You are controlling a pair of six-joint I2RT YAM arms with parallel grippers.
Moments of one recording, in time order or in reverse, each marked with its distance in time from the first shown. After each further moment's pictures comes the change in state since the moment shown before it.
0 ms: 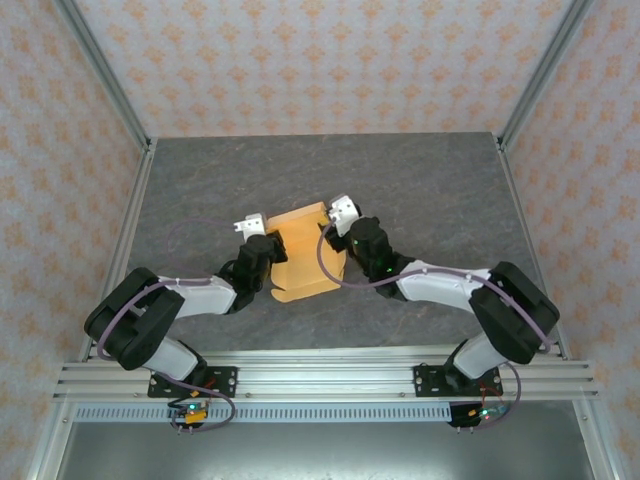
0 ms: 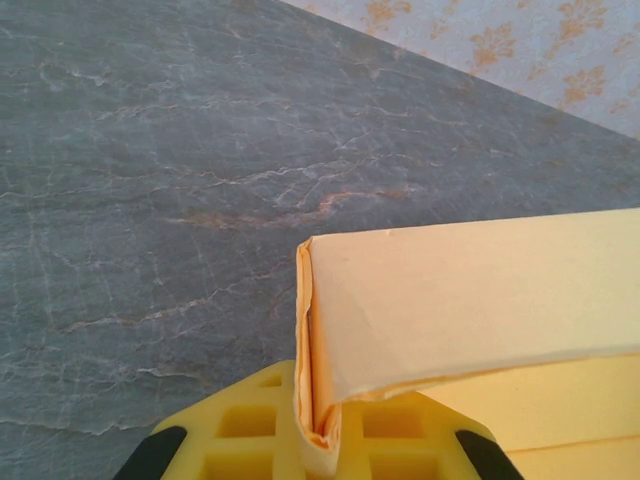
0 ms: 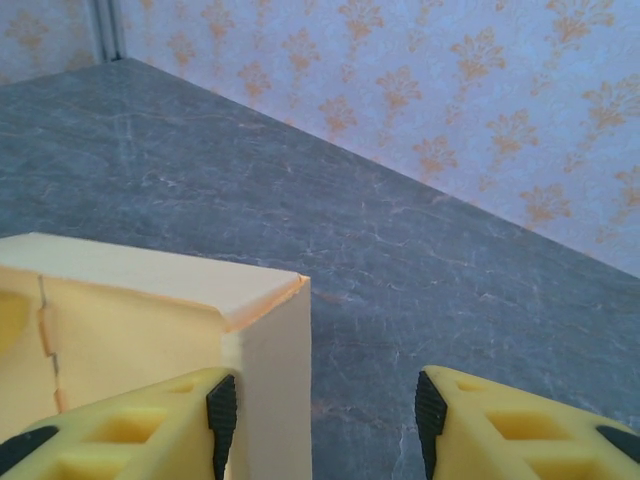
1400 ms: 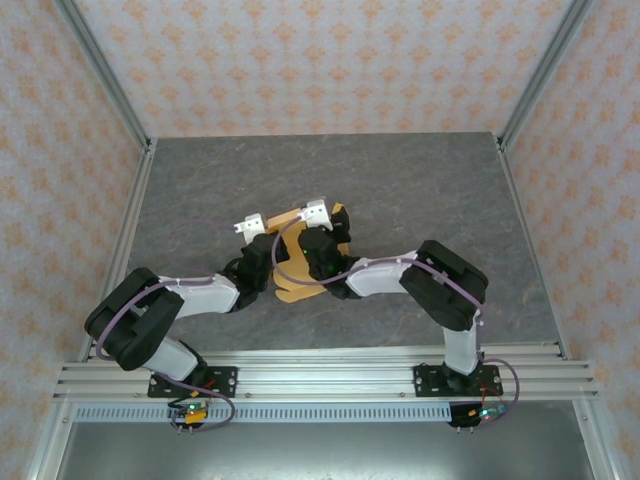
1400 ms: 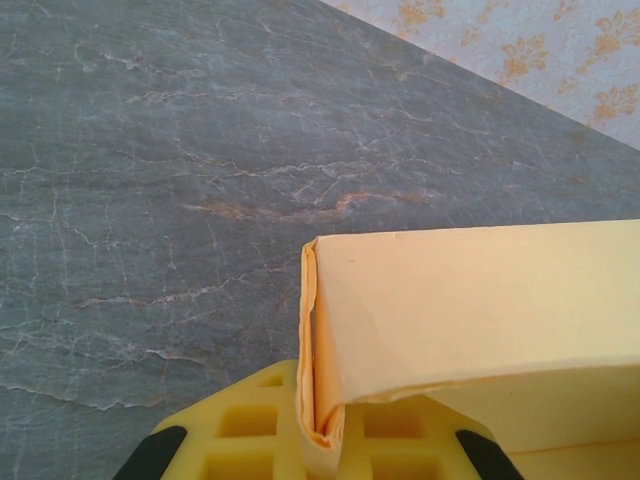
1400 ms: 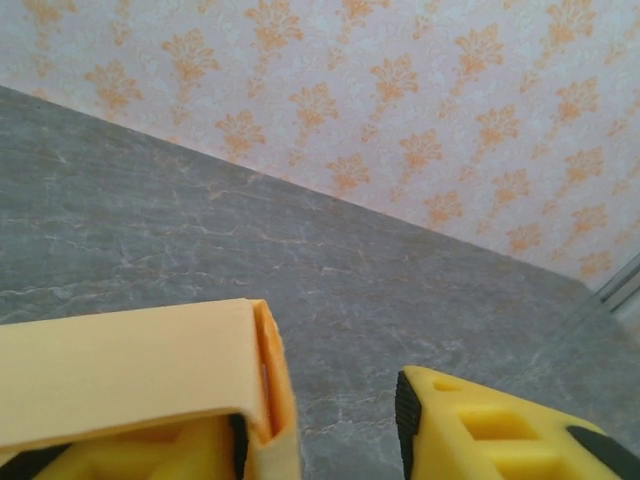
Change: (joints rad) left arm -0.028 0.000 0.038 -0.087 -0.071 -0.094; right arm 0.155 0.357 0.232 0.118 0.681 -0.019
